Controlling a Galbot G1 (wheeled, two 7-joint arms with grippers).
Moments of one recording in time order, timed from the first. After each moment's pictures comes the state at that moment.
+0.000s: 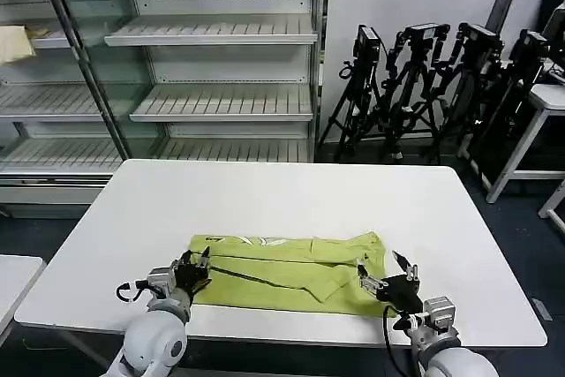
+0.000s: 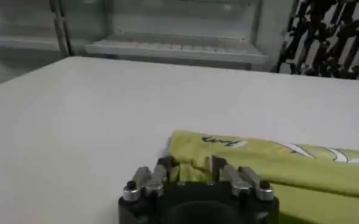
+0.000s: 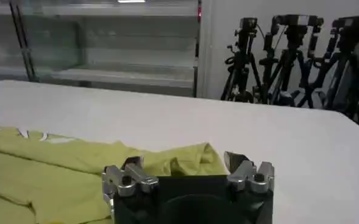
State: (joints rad) left arm 1.19 -1.16 -0.29 -1.92 -0.61 0.57 -0.47; right arm -1.45 1.16 0.46 2.16 0.34 -0.43 0.07
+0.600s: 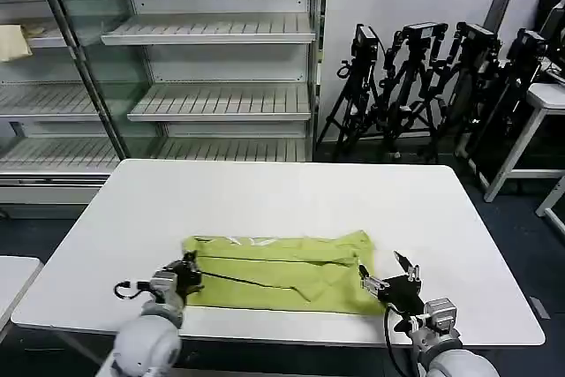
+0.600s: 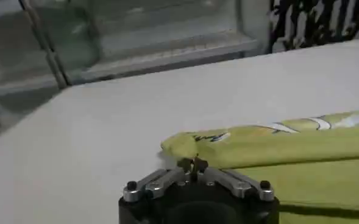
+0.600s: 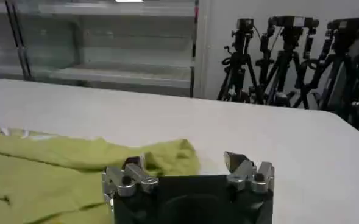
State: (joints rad) left arm 1.23 -1.09 -0.36 -1.94 -0.34 0.58 -0.32; right arm -1.45 1.16 0.47 2.16 0.34 -0.43 0.07
